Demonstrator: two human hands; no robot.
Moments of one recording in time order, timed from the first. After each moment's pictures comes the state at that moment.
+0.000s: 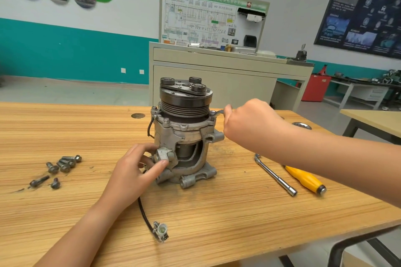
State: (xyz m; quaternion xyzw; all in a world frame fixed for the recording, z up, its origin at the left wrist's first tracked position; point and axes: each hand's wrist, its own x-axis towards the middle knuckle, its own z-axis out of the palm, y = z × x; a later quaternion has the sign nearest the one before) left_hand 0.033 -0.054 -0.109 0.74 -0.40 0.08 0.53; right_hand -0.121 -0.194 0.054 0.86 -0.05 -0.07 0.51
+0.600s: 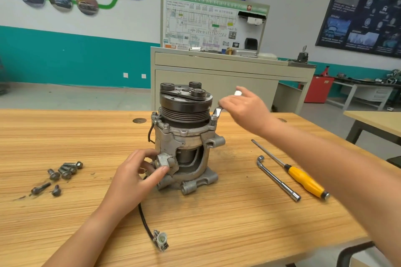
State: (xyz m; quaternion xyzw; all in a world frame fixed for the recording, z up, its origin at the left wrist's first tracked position) left_hand 0.034 -0.053 -0.109 0.74 -0.40 0.08 0.53; right_hand -0.068 -0.296 0.022 0.89 0.01 0.34 0.30
